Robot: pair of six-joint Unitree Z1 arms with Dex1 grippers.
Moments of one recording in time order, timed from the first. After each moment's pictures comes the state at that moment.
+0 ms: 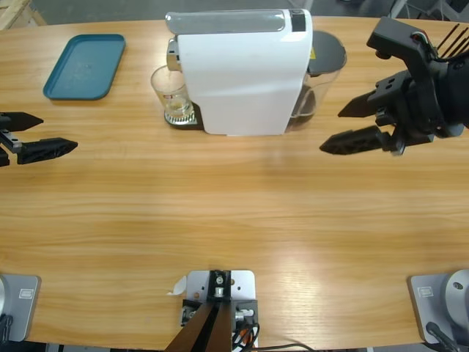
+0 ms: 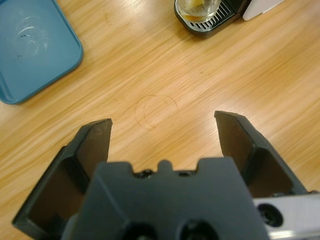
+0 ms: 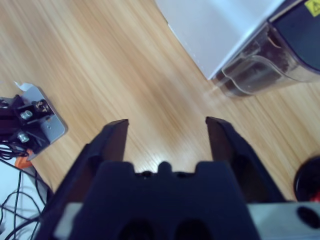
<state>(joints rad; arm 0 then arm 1) -0.52 1.15 -0.62 0.27 -0.01 0.07 0.68 1.39 -1.04 0.64 0.21 -0.21</state>
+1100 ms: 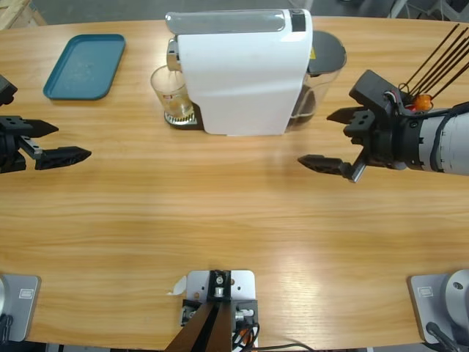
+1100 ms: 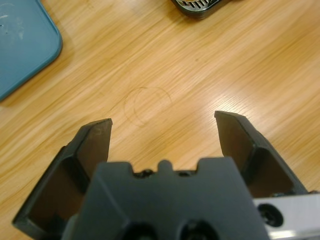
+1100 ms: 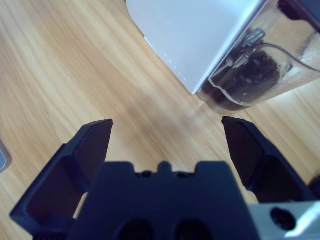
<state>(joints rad) -0.55 1.23 -0.62 0.26 -0.02 0.07 0.72 1.37 -0.61 0.04 0.09 -0.17</state>
